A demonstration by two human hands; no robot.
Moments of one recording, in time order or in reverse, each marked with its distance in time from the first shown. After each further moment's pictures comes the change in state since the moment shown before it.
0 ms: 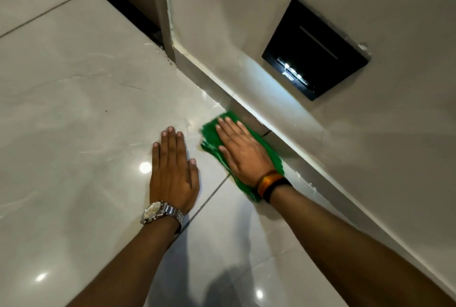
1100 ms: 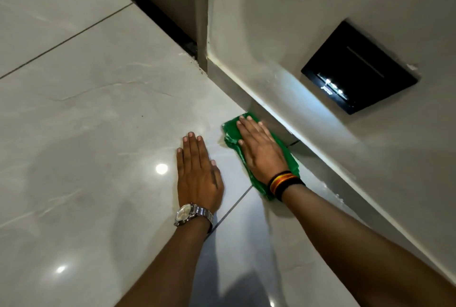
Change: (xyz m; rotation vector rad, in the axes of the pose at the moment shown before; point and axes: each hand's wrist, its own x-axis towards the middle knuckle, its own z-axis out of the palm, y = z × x) left_hand 0.003 -0.002 0.000 -0.019 0.046 -0.124; right_hand 0.028 -0.018 0.000 0.102 0.046 0.097
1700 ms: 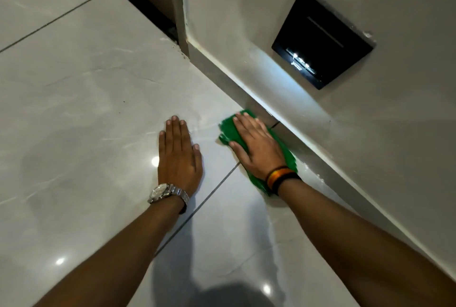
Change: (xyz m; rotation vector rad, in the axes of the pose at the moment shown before) left_hand 0.005 -0.011 0.000 0.025 -0.035 0.080; right_hand -0.034 0.018 -0.009 -0.020 -0.024 -0.011
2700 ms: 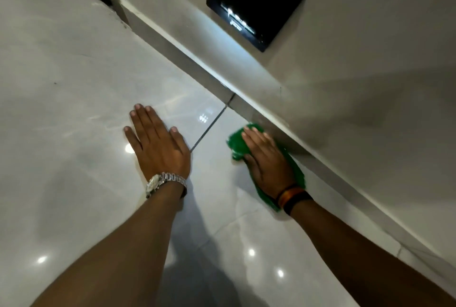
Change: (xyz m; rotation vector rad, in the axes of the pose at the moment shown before) left_hand -0.021 0.072 0.019 0.095 0.026 -0.226; right_hand -0.139 0.055 -0.007 0.003 0.047 0.119
